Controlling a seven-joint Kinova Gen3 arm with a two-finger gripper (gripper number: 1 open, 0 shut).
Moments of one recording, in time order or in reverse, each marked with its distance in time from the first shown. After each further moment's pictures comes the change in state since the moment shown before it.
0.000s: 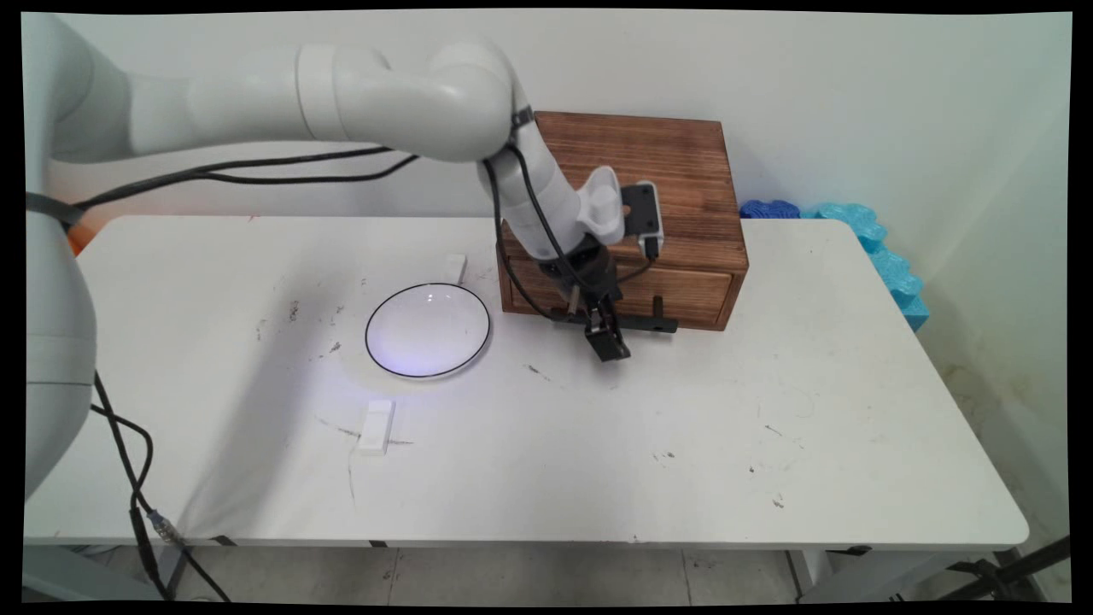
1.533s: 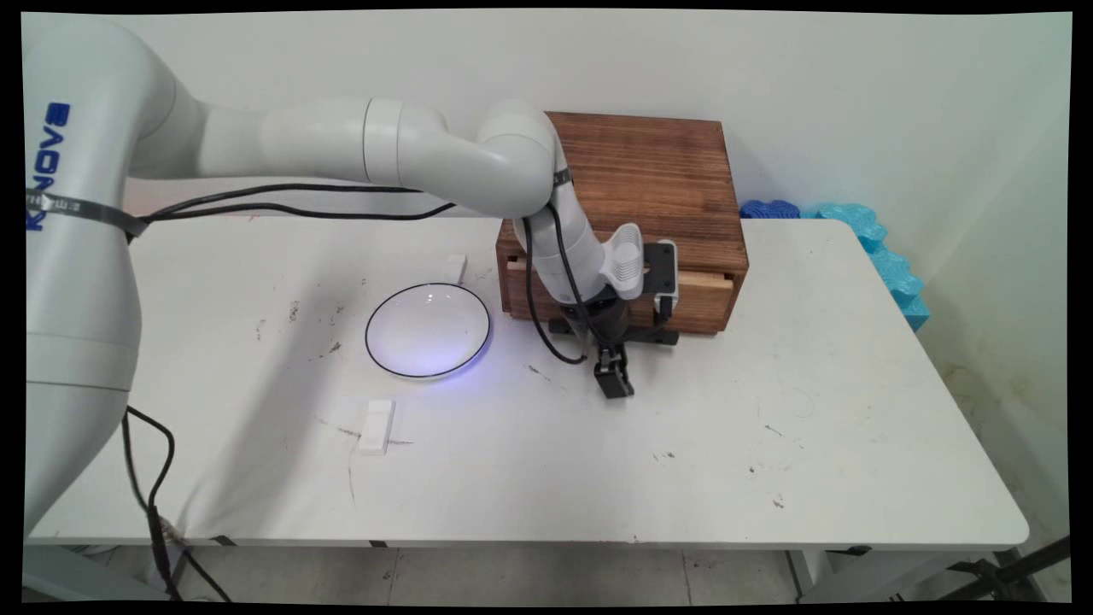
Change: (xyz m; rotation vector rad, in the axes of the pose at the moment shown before) arm 0.005 0.017 0.055 -0.038 -0.047 0.089
